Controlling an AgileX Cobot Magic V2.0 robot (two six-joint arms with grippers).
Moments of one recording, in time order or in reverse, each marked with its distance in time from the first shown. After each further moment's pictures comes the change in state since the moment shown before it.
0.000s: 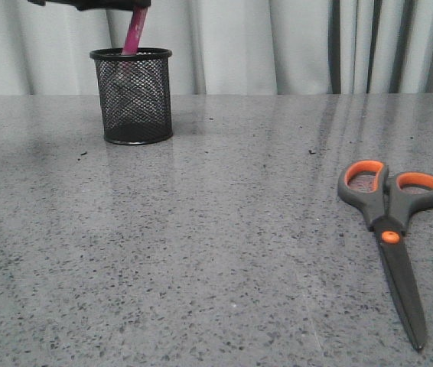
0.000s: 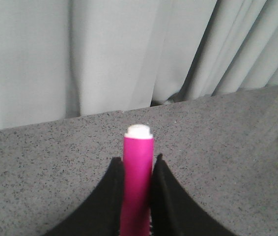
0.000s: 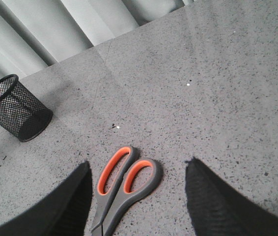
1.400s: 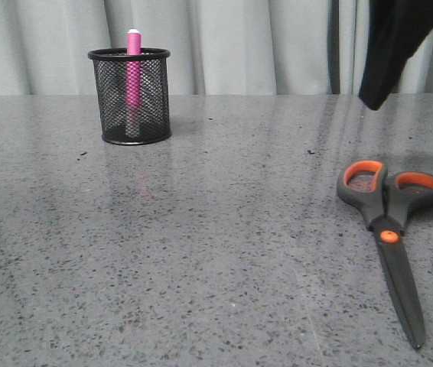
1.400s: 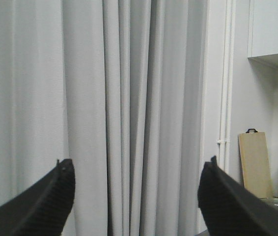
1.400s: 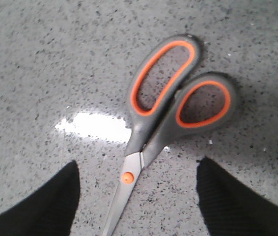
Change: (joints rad) left arm -0.078 -0.848 0.163 0.004 0.013 -0.002; right arm 0.332 0.966 -0.777 -0.175 0.708 0.130
